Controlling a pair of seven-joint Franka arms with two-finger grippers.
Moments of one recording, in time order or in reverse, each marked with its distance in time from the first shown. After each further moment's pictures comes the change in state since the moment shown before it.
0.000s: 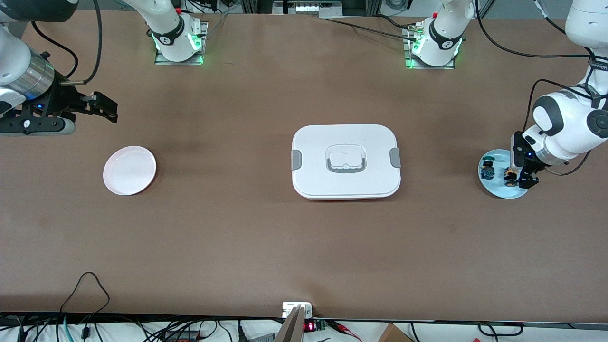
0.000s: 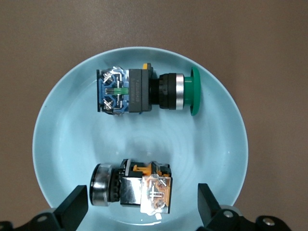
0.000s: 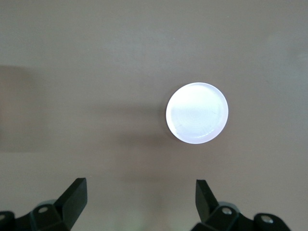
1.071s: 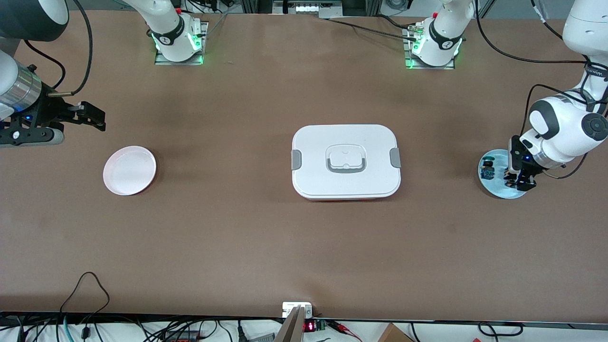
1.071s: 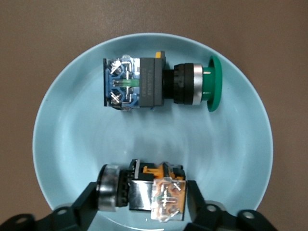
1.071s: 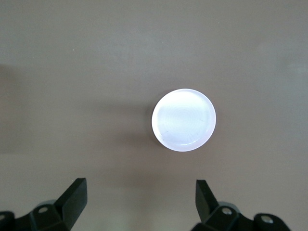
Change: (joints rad) left arm 0.001 0.048 0.000 0.024 0.000 0.053 -0.005; right arm -0.048 0.020 -0.010 -0.019 -0.006 0.050 -0.100
